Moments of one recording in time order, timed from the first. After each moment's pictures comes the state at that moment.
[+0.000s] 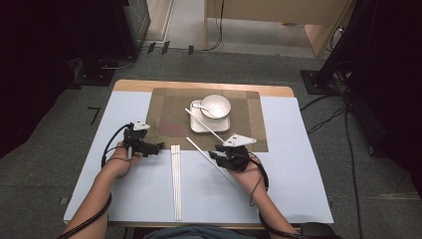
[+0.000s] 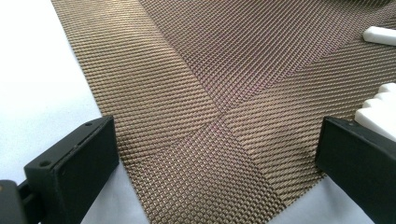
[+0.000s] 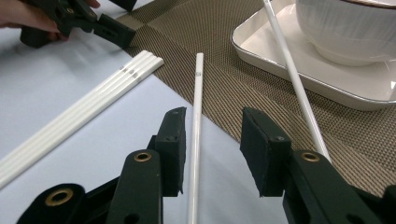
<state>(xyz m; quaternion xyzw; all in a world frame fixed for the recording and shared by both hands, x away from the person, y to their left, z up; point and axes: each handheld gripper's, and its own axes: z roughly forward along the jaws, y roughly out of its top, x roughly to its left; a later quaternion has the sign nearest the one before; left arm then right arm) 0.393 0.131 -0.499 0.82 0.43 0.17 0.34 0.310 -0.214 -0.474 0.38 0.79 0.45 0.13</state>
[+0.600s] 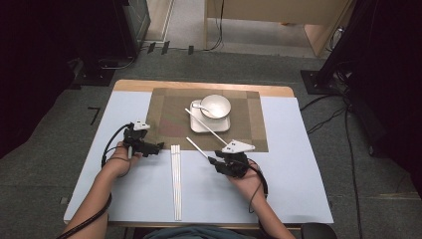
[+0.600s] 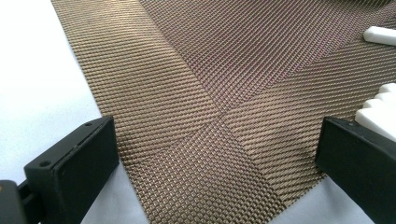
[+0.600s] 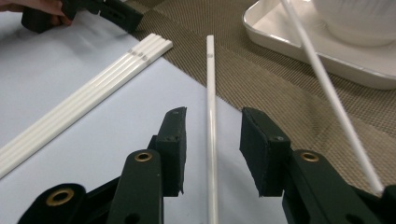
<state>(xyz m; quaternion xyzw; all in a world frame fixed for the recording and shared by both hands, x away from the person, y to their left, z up) 0.394 0.131 -0.498 0.82 0.43 0.17 0.34 0.295 -0.208 -0.482 0.39 0.80 0.44 0.13</state>
